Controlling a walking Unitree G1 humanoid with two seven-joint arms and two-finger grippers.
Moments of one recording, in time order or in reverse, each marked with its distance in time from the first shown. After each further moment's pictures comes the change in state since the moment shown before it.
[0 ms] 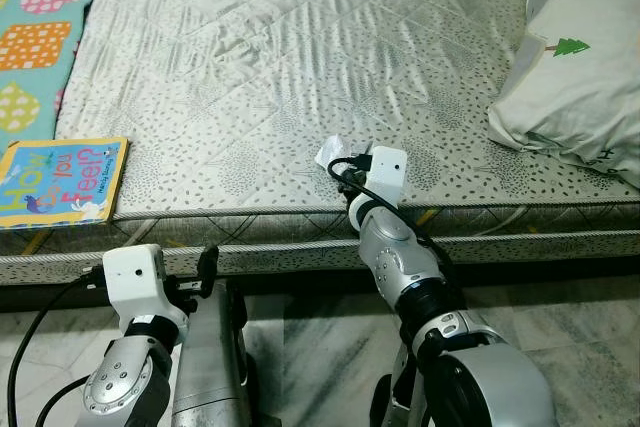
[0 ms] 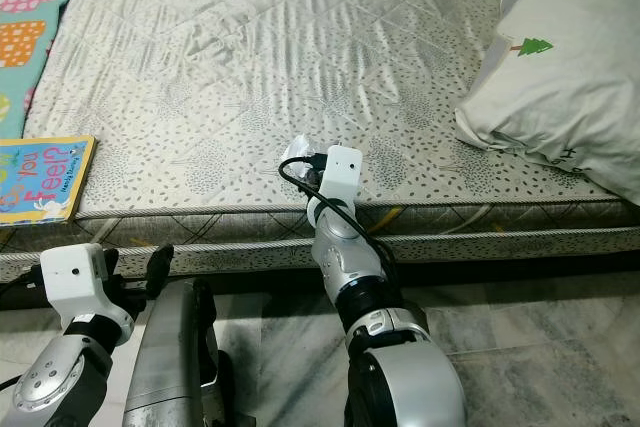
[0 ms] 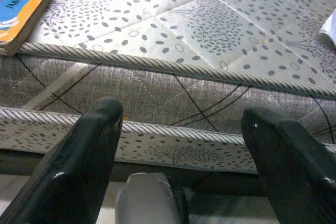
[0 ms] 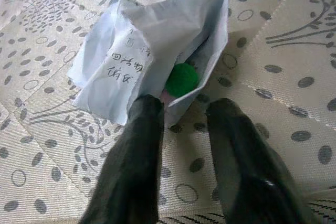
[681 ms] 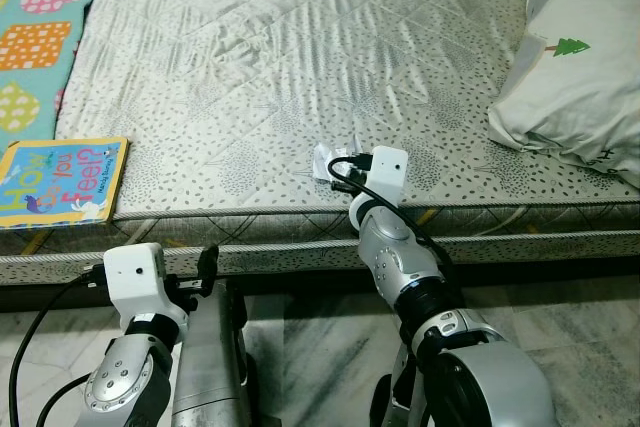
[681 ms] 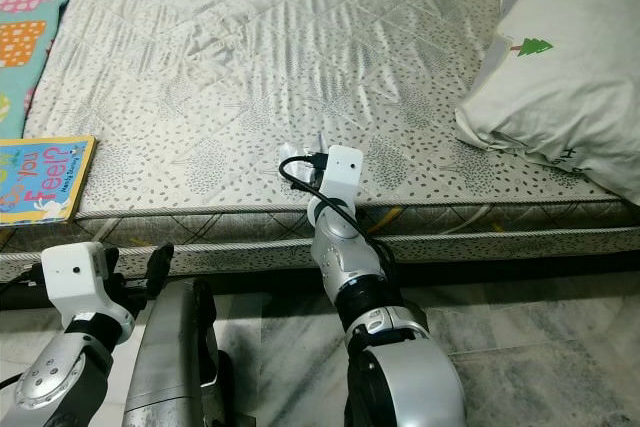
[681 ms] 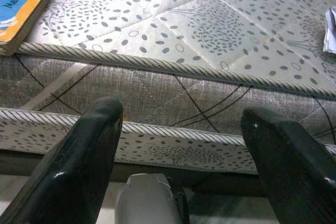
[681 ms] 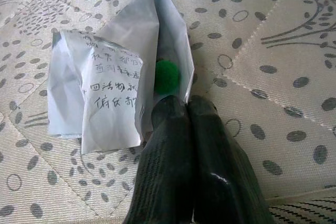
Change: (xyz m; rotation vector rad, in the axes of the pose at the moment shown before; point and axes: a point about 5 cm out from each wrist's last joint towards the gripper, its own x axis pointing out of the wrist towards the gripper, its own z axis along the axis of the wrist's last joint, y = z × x) left arm 0.002 0.000 -0.001 0.000 0.003 0.001; right arm 0.000 0.000 0.001 0.004 -0.003 -0.016
